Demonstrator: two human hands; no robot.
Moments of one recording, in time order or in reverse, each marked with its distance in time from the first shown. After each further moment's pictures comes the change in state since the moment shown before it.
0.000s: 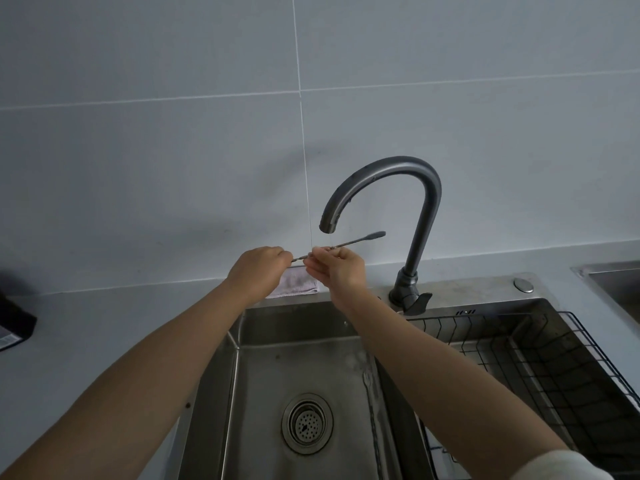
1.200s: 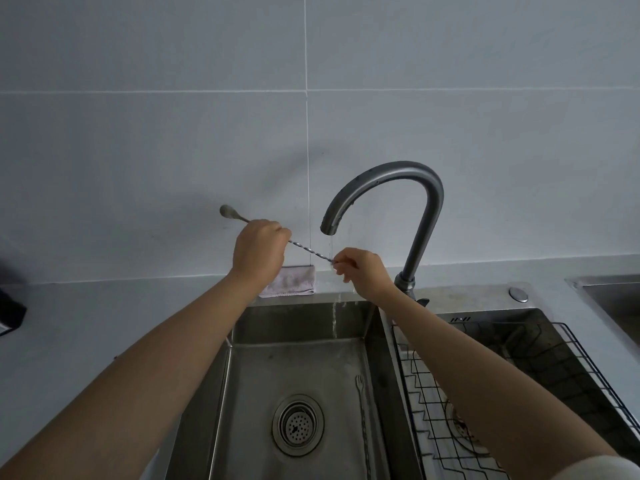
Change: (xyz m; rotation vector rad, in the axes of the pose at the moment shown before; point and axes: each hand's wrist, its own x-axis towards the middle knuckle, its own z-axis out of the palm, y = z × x) left_hand 0.013 0.003 -0.019 -0.019 0.419 -0.113; right_hand 0.028 -0.014 -0.049 -1.112 -0.194 -0.473
